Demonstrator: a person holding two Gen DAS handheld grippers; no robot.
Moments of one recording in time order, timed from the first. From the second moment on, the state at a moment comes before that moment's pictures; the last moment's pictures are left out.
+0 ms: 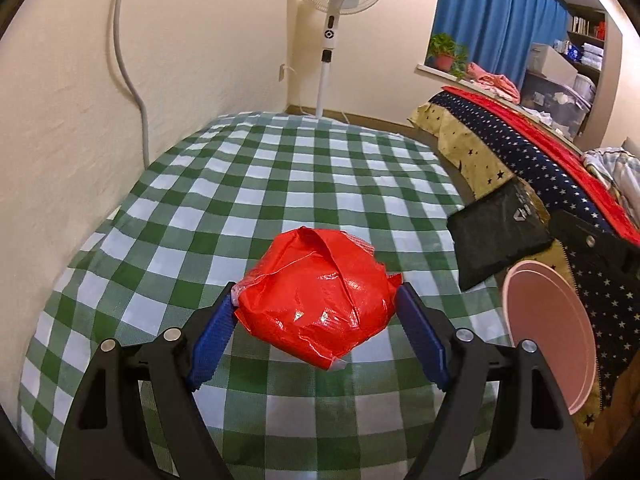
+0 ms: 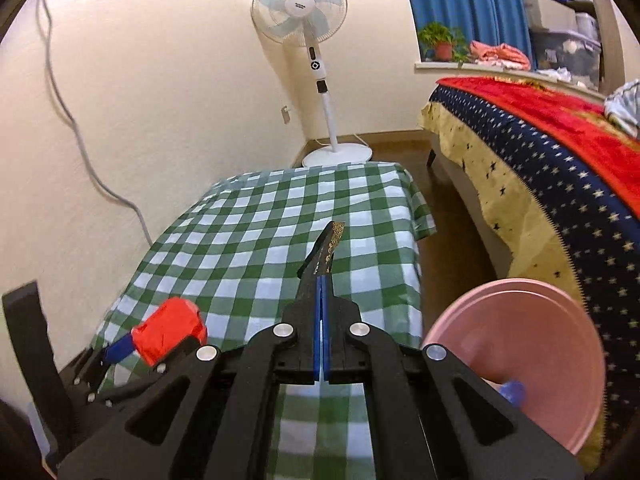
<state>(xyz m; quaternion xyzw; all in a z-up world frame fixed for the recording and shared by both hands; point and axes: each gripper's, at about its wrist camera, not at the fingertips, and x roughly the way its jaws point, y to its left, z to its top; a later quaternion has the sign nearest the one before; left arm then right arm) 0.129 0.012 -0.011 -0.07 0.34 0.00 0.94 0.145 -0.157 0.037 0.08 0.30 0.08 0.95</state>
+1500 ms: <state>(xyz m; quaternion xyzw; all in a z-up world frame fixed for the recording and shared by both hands) 0.098 -0.034 0.011 -0.05 0.31 -0.08 0.95 0.044 -0.240 0.073 0.09 0.26 -0.01 0.96</state>
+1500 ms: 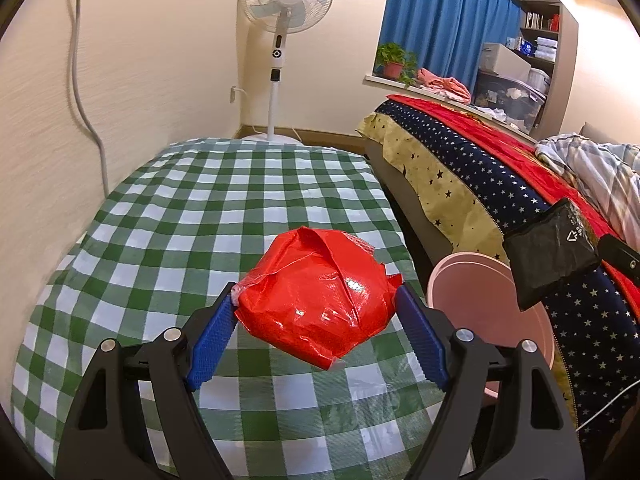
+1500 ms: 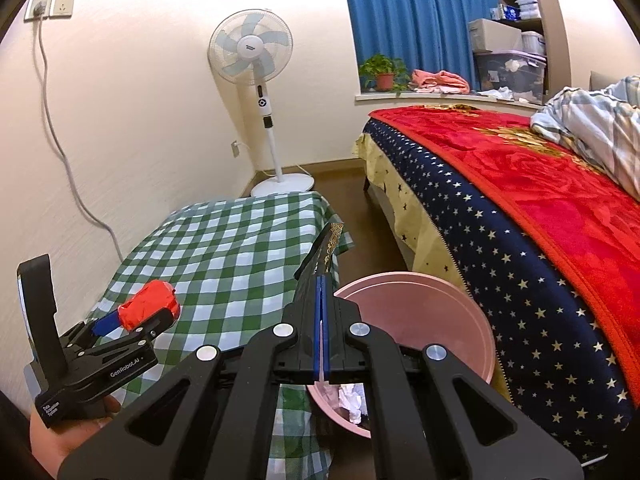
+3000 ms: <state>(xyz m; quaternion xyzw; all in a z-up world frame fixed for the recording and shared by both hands) 0.113 -0.166 -0.012 -0.01 0.31 -0.22 0.92 0.047 -0.311 0.064 0.12 0.25 -0.11 0.95</state>
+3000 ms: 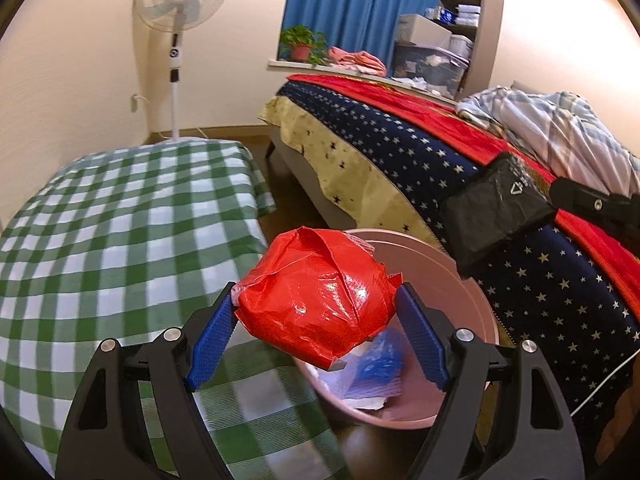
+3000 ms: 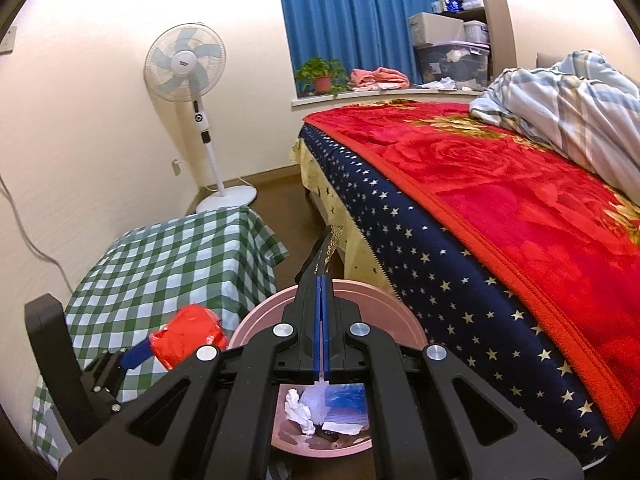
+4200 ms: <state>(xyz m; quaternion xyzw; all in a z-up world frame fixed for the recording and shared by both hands) 0.078 -0.143 0.022 0.01 0.27 -0.23 0.93 0.017 -0.319 0.083 0.15 0.24 -0.12 0.95</state>
